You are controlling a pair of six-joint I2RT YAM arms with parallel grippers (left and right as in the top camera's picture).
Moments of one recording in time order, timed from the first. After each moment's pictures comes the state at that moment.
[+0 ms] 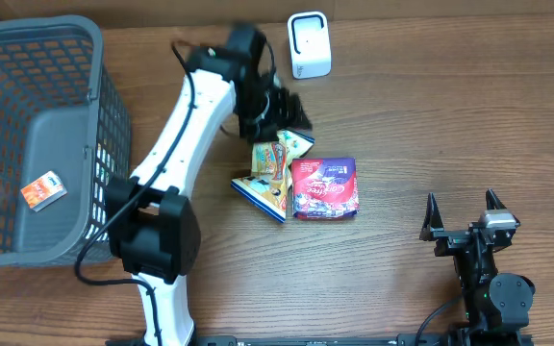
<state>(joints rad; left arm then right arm) -0.30 2.07 2.00 -1.29 0.53 -0.45 0.02 0.01 0.02 -0.04 -0.04 0.02</state>
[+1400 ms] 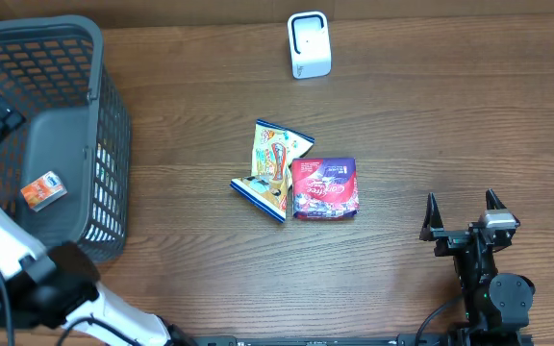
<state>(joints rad) 0.66 1.94 2.40 -1.68 0.02 -0.20 0.02 0.01 0.02 -0.03 -0.04 0.02</state>
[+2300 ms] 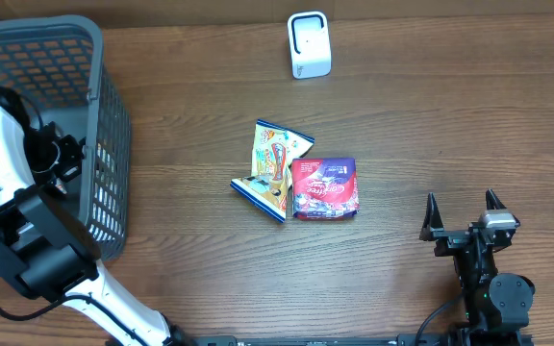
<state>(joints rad) 0.58 2.08 1.82 -1.41 0.08 -0.02 0.02 0.01 0.02 -0.04 -0.04 0.02</state>
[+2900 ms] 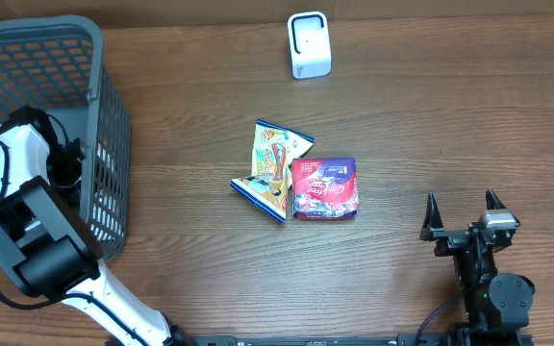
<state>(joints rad) 0.56 2.08 1.57 -1.17 0.09 0.00 0.02 0.01 0.02 -0.04 -0.04 0.02</state>
